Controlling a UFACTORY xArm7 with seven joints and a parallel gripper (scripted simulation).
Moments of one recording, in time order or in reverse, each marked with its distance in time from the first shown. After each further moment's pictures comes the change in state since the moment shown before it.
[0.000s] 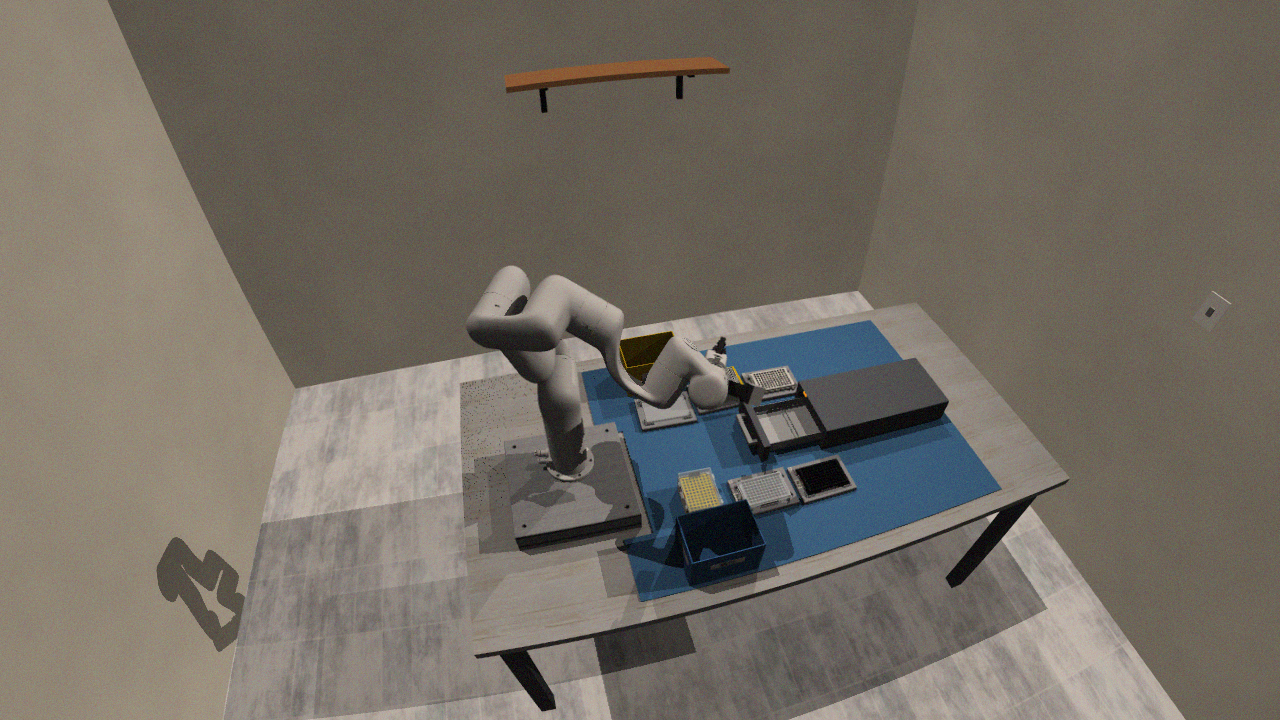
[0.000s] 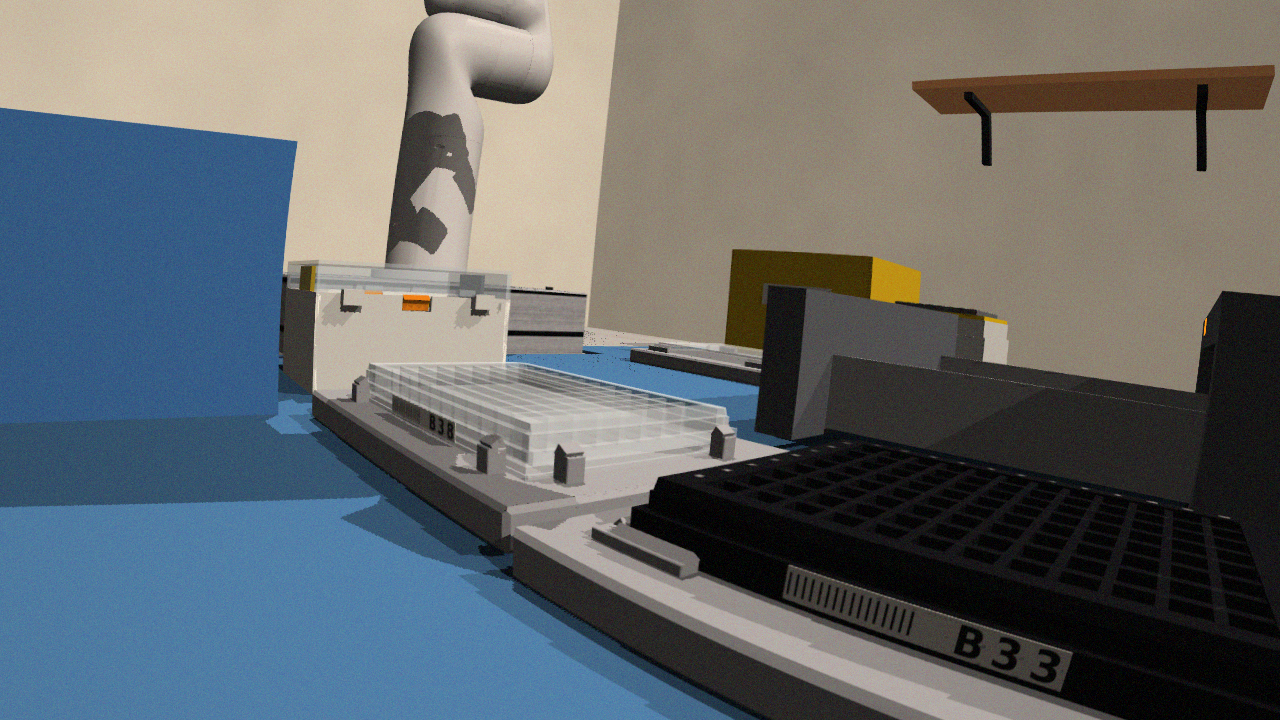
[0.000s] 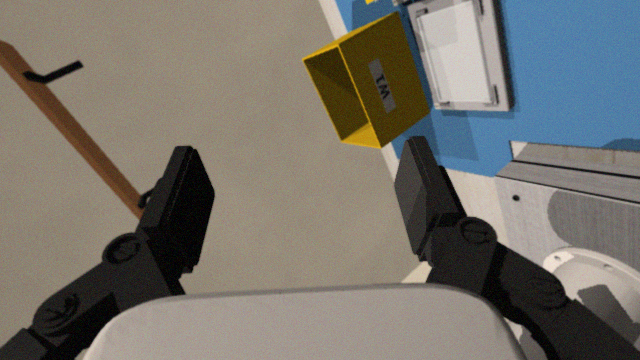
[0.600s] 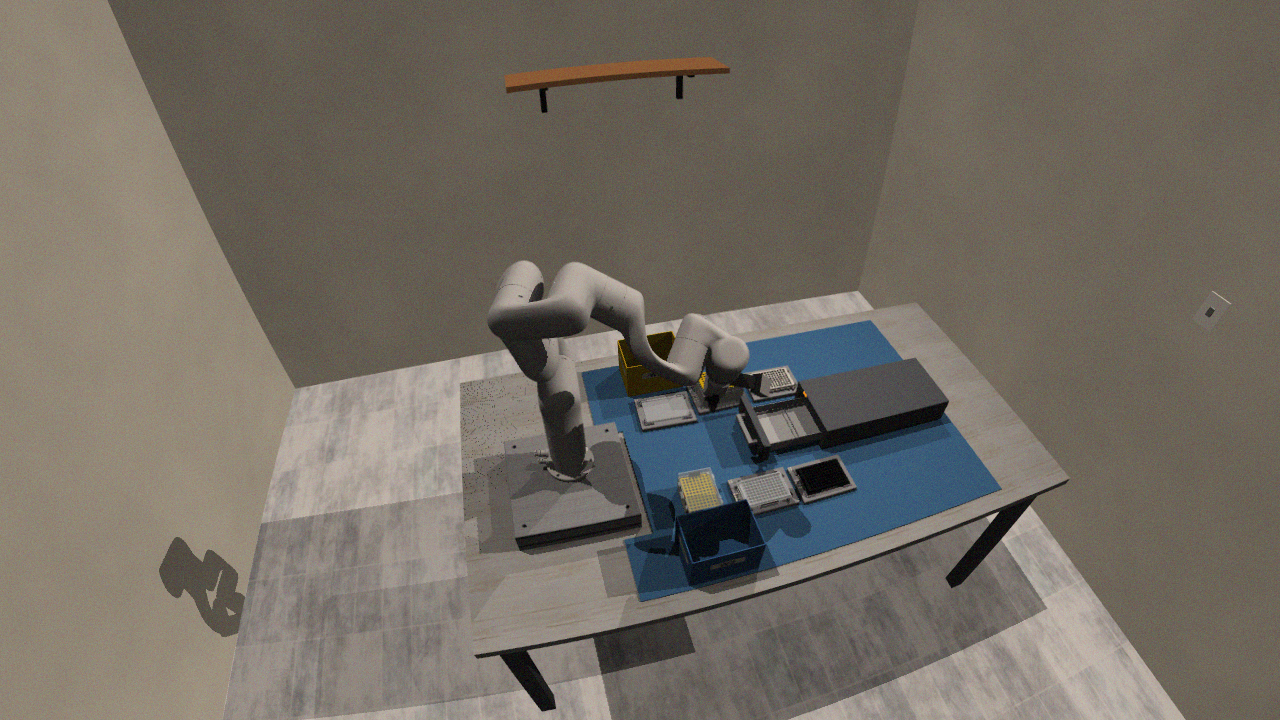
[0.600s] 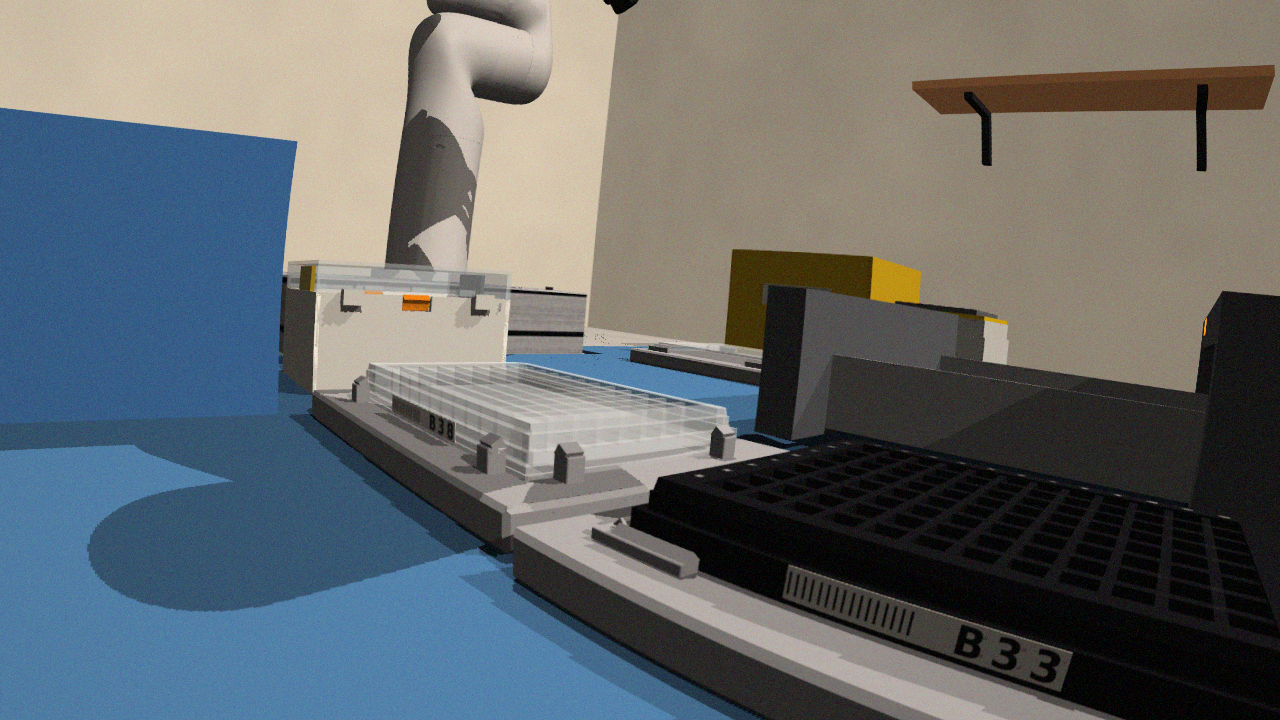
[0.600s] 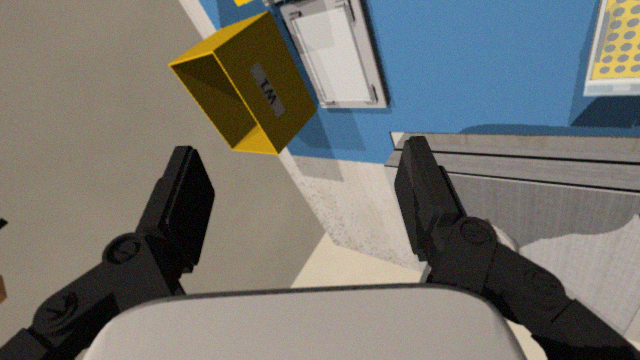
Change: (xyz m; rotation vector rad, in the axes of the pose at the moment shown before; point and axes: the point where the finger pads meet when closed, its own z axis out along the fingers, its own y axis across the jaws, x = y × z) arm 0.011 0.032 0.032 -0.387 -0.067 -0.140
